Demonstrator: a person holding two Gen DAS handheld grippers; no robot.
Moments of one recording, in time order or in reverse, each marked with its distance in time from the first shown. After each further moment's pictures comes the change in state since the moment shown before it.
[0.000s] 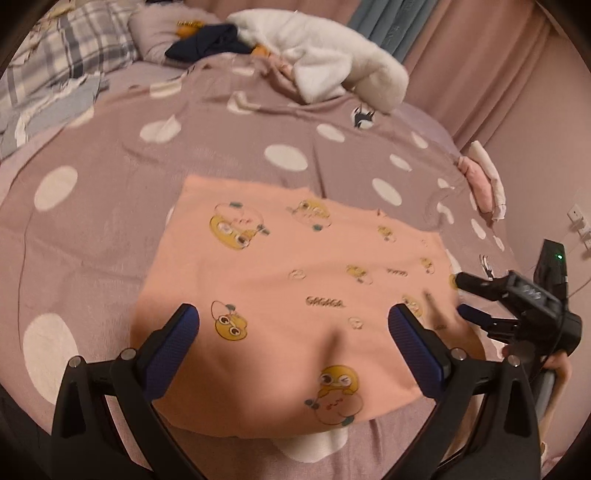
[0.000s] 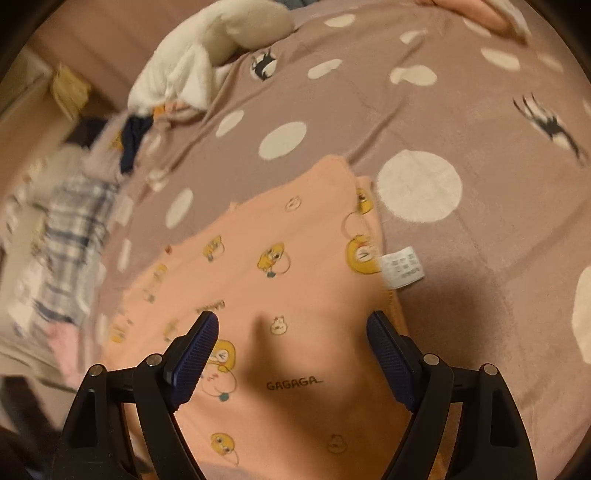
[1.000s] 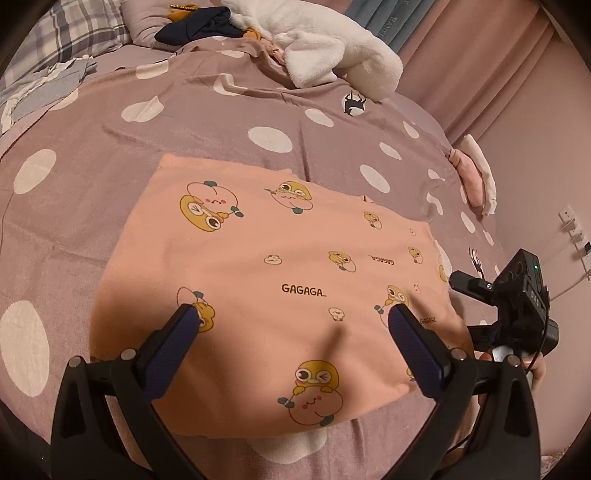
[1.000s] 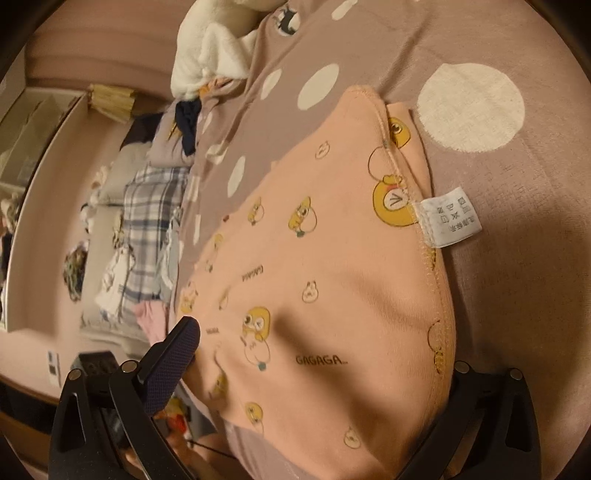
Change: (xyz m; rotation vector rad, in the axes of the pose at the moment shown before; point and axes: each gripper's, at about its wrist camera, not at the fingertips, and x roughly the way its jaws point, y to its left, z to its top) left arm 0.010 -0.008 -0.003 -0.020 0.048 -0.057; right arm 0.032 -0.015 -0.009 0.075 0.187 0.385
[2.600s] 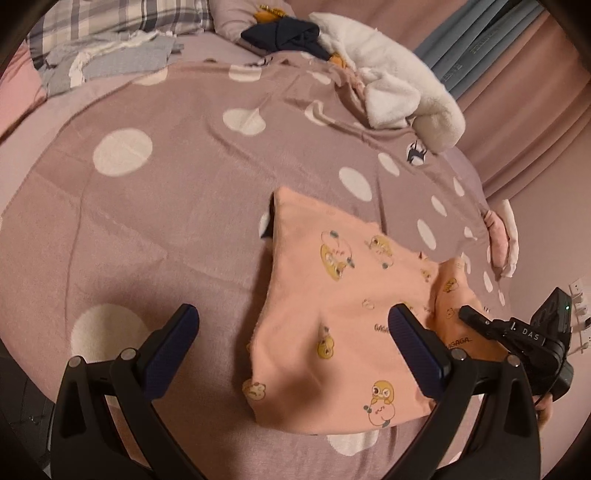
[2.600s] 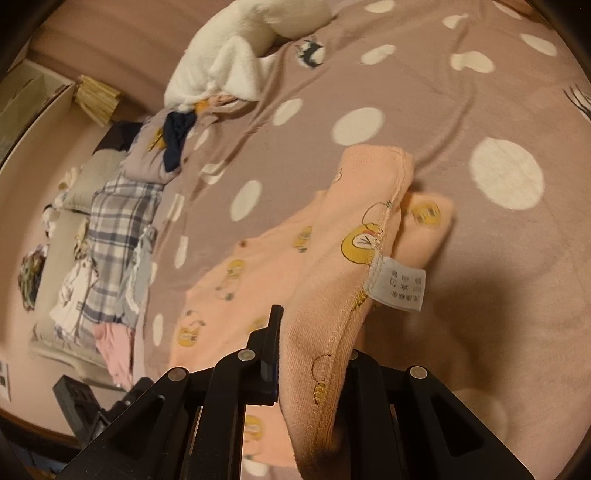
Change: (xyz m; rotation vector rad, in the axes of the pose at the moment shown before) left arm -0.052 0.076 0.021 -0.218 -0.062 0.084; right arm 0.011 0.082 -0.003 -0.086 -0.138 -0.219
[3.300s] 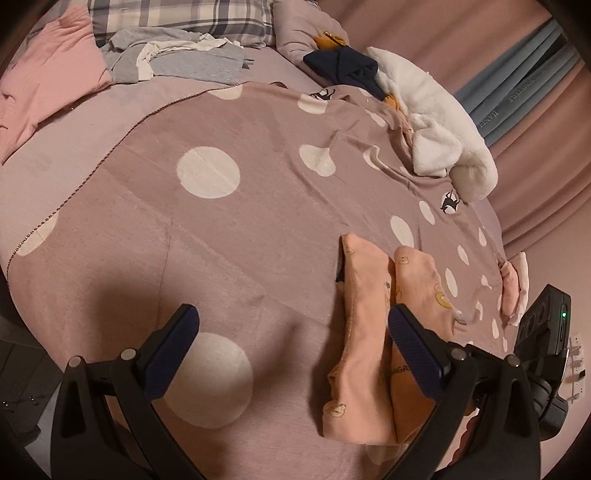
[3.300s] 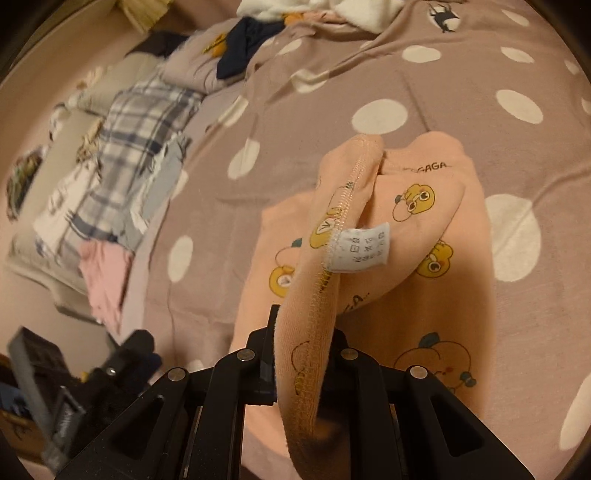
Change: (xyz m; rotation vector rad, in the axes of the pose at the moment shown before) left arm -0.030 0.061 0.020 -0.163 -0.056 0.056; right arm 0.092 0.125 -0.050 -0.254 0.185 -0.057
